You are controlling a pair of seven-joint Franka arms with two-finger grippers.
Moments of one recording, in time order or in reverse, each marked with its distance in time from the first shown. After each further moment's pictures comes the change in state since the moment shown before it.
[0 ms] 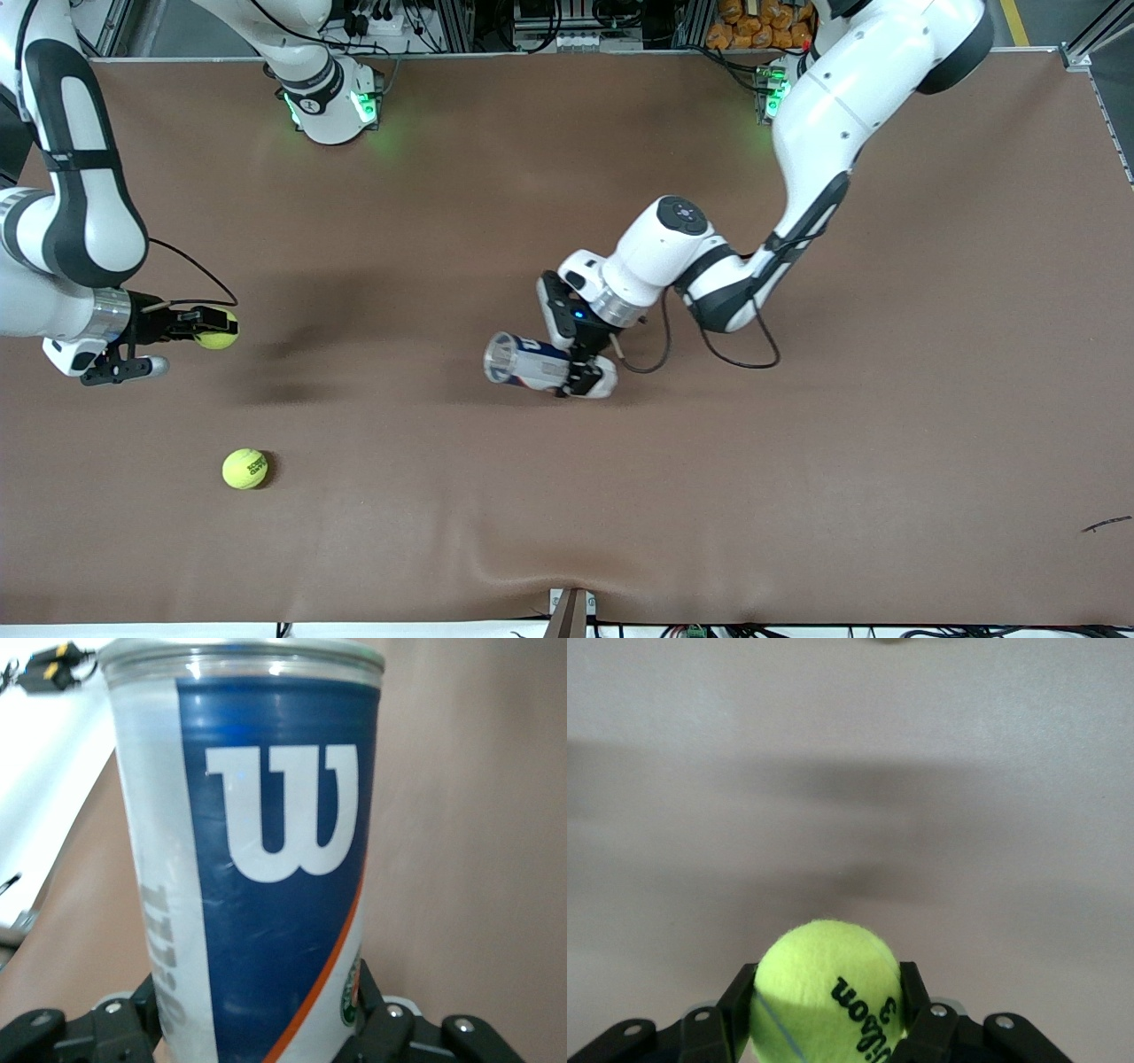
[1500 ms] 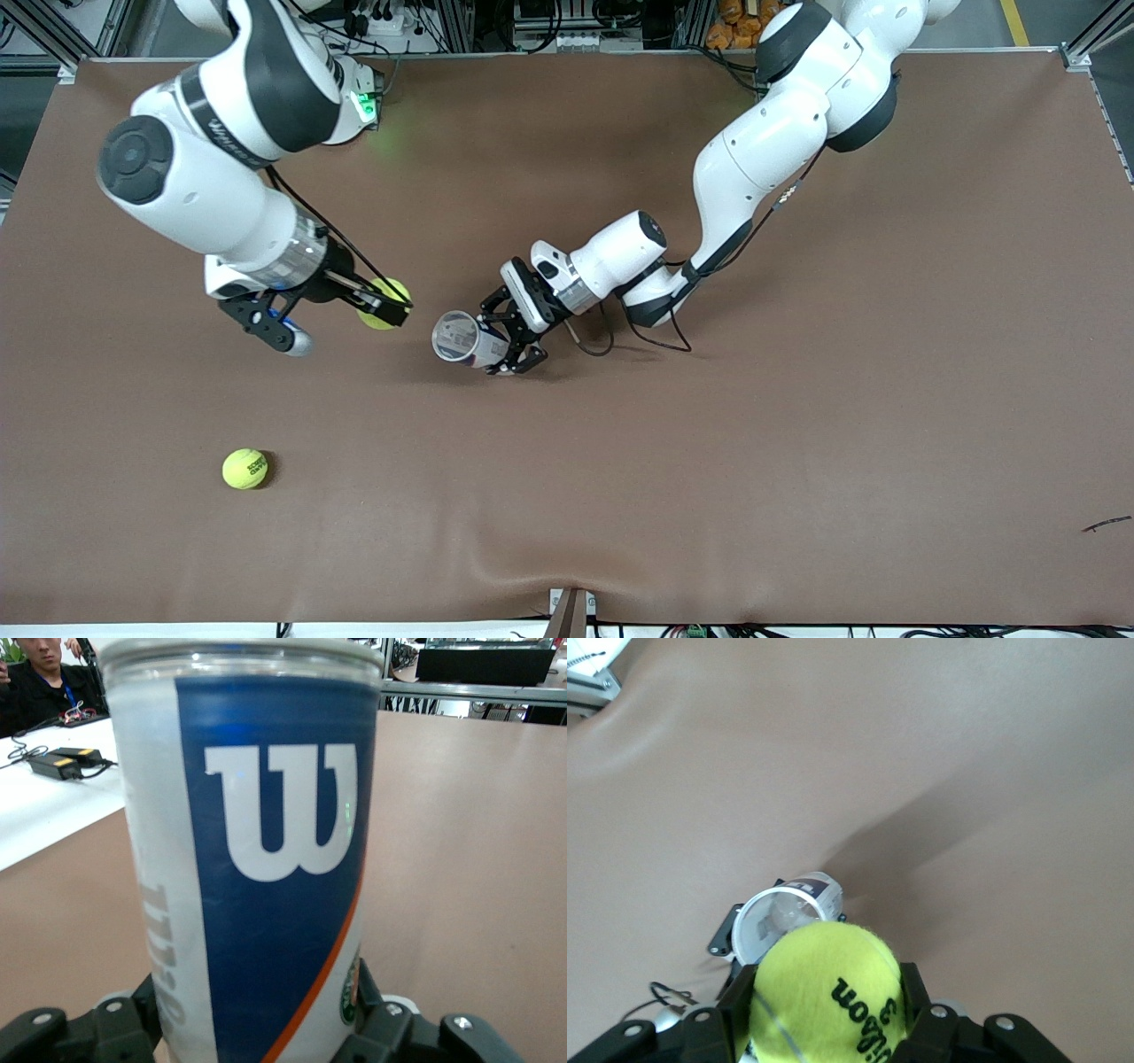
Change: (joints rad) left arm -0.150 0.314 0.012 0.137 -0.196 0.538 -0.038; right arm 0.562 -0.078 0.013 0.284 0.004 -0.055 1.301
